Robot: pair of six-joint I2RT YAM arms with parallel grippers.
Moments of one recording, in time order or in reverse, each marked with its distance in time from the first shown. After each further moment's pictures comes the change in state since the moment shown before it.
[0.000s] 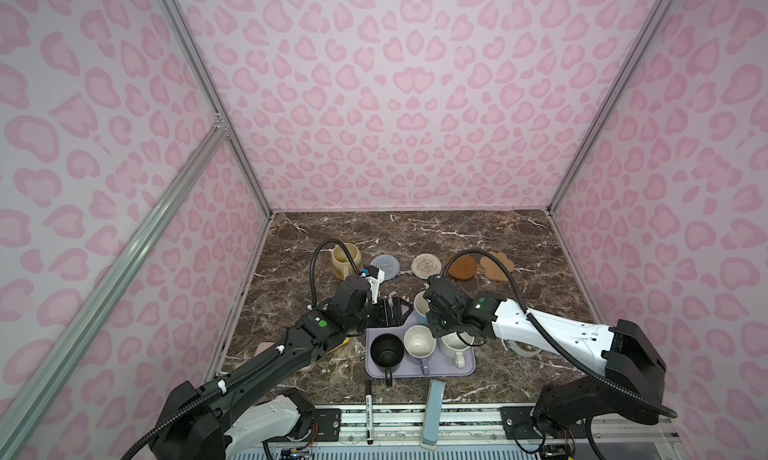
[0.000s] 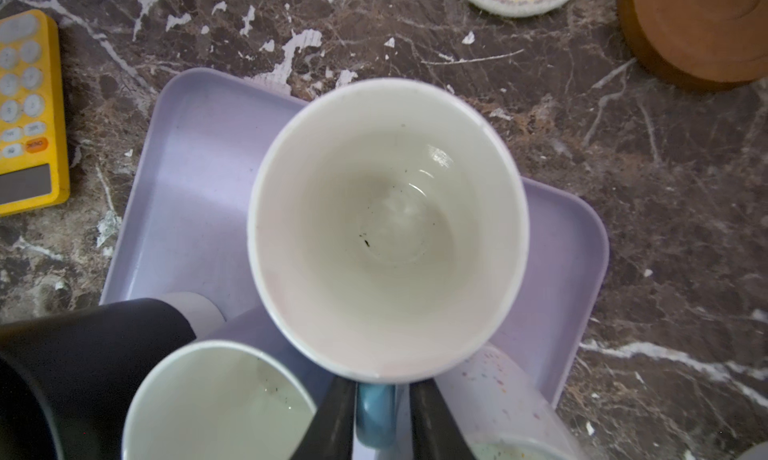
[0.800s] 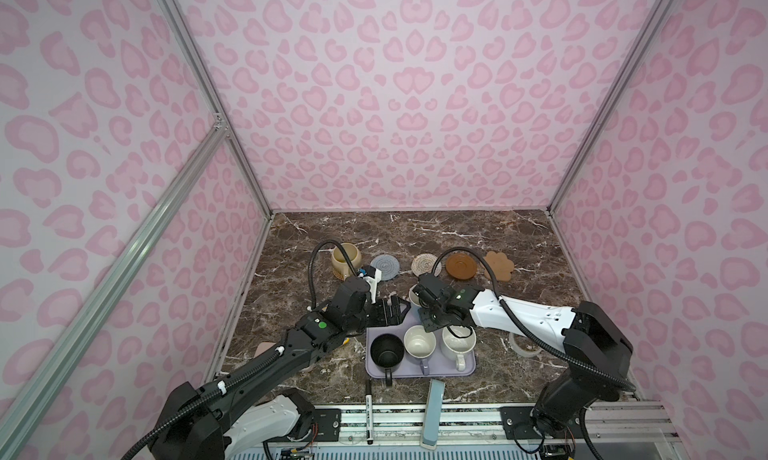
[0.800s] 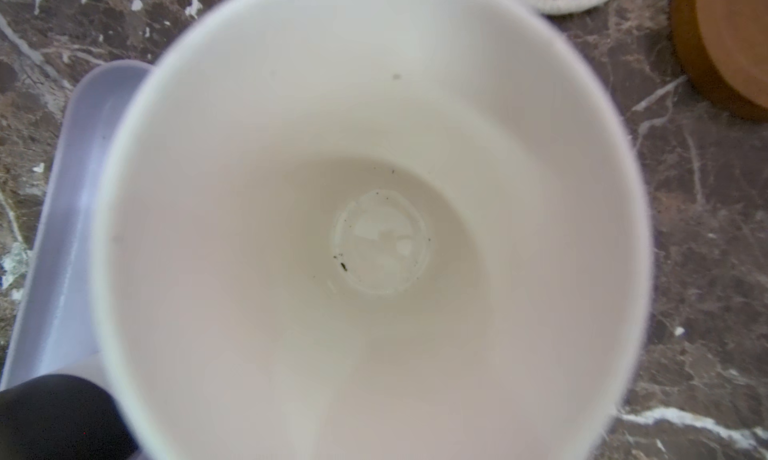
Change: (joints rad) left arm -0.002 -0.014 -0.014 0.016 -0.064 -0.005; right arm -0.037 0.172 0.068 0.032 -0.006 -0.055
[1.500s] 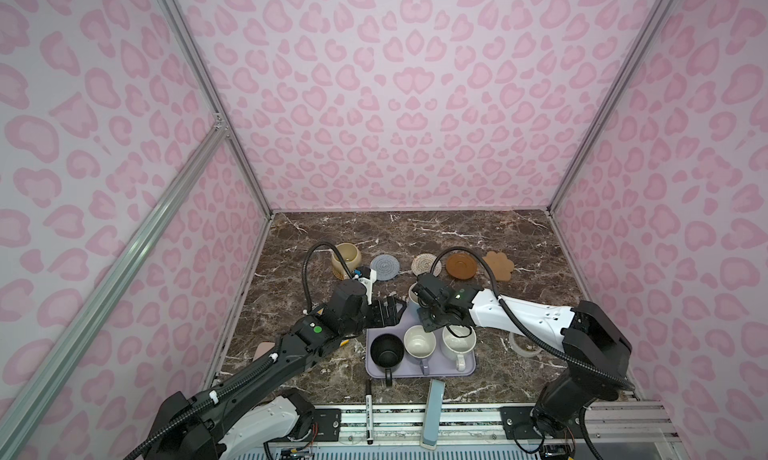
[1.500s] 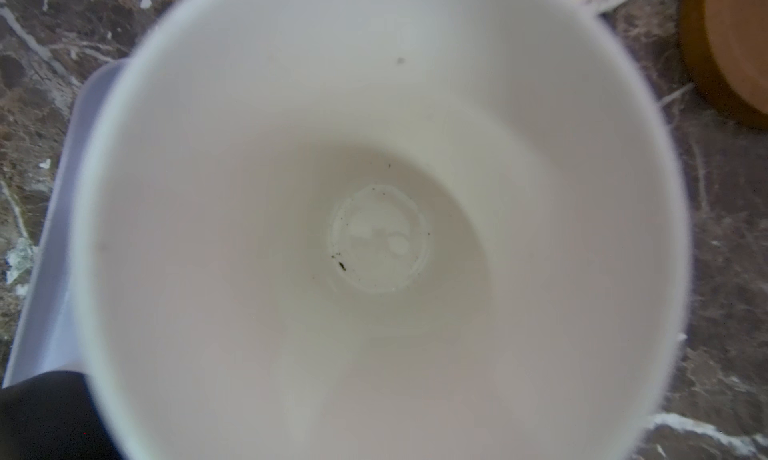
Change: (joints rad) left arm 0.000 -0.056 -0.024 -0.013 -0.047 -0.009; right arm 0.003 -0.006 0.010 0.000 0.006 -0.010
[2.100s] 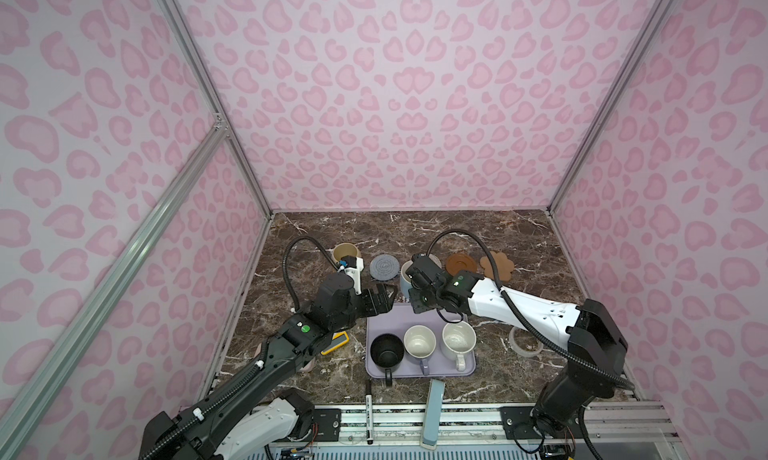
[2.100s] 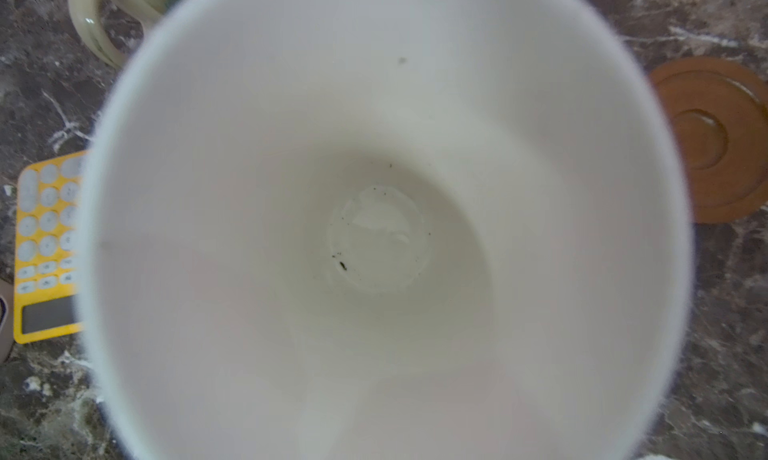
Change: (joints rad) left arm 0.082 -0.064 0.058 -0.024 -0.047 -0.012; right arm 0.004 0.045 0.199 -0.008 0.044 0.037
